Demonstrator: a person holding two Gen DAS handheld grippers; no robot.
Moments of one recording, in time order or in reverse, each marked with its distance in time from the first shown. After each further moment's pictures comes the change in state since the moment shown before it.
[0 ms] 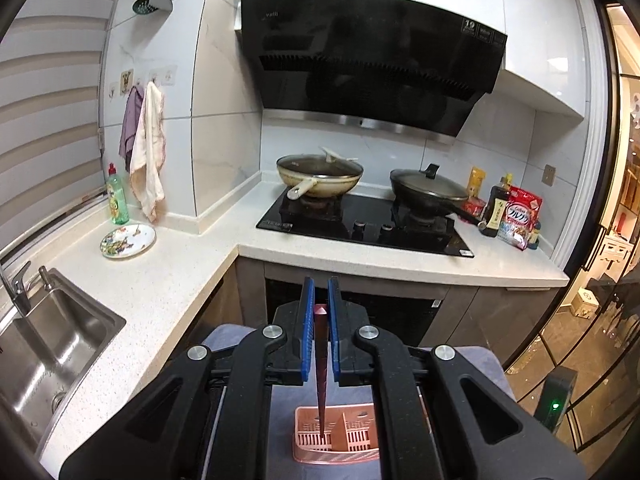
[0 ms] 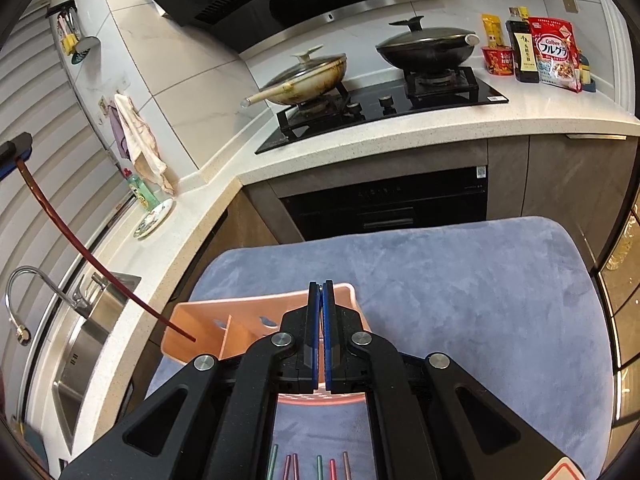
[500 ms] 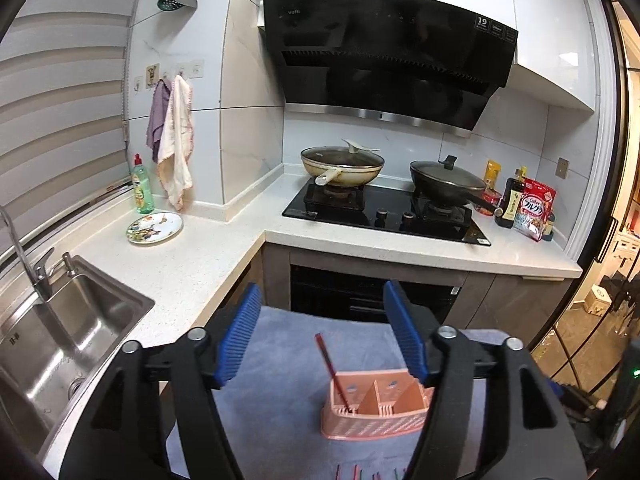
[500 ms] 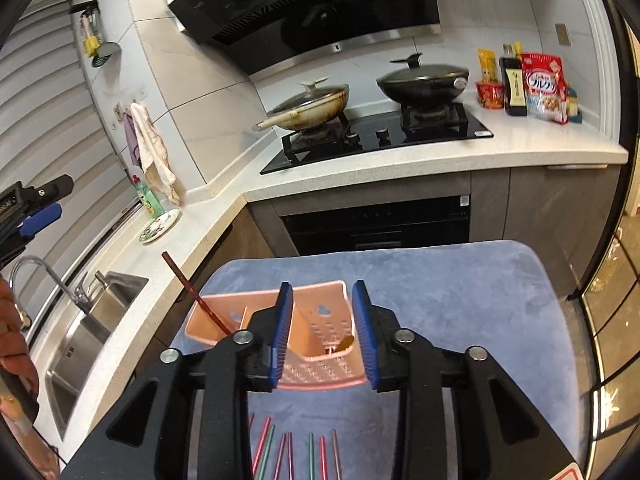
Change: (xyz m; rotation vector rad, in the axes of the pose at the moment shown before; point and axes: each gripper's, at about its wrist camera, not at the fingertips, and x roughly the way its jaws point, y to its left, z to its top) left arm -0.040 0.028 -0.032 0.002 0.010 0.071; right arm -0.090 0.012 -0.017 -0.072 -0.095 -0.023
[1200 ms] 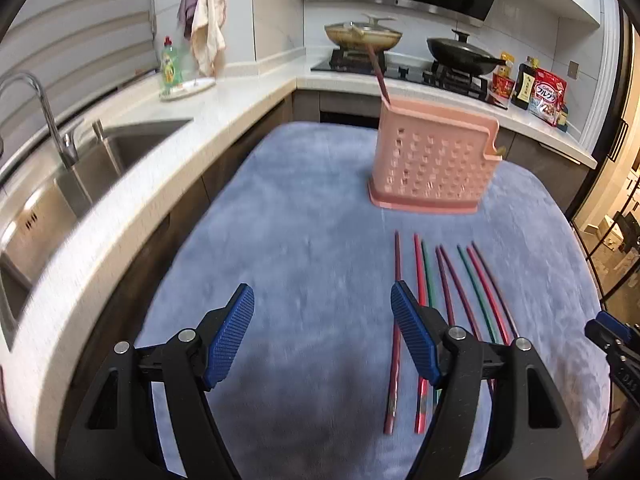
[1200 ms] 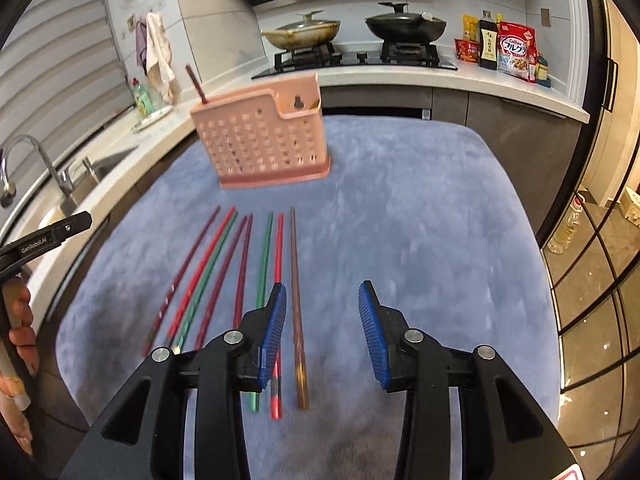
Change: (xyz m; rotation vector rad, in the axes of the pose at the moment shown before) left arm -0.058 0.044 -0.246 0.012 0.330 0.051; right arm -0.074 -0.009 -0.216 -0.125 0.193 -0.140
